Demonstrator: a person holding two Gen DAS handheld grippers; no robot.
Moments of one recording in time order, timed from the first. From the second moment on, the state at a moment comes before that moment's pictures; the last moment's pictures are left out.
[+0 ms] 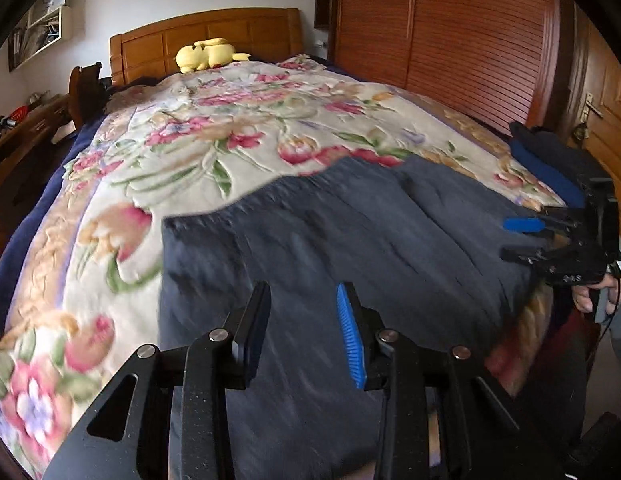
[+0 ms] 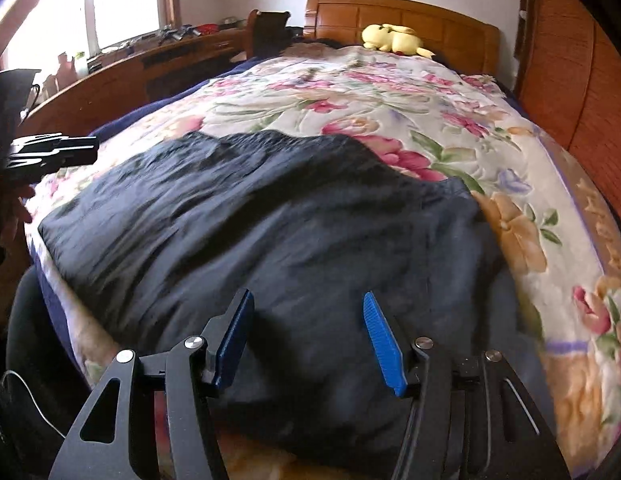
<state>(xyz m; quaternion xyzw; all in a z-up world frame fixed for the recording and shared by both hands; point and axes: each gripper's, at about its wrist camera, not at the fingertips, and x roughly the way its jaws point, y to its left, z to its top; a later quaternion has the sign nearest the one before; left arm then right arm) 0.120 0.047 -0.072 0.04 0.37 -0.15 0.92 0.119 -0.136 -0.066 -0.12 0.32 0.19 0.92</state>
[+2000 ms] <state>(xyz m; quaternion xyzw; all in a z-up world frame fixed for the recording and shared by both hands) 0.041 0.116 -0.133 -0.02 0.41 -0.01 0.91 0.102 -0.087 -0.131 -0.10 0.30 0.23 0.92</state>
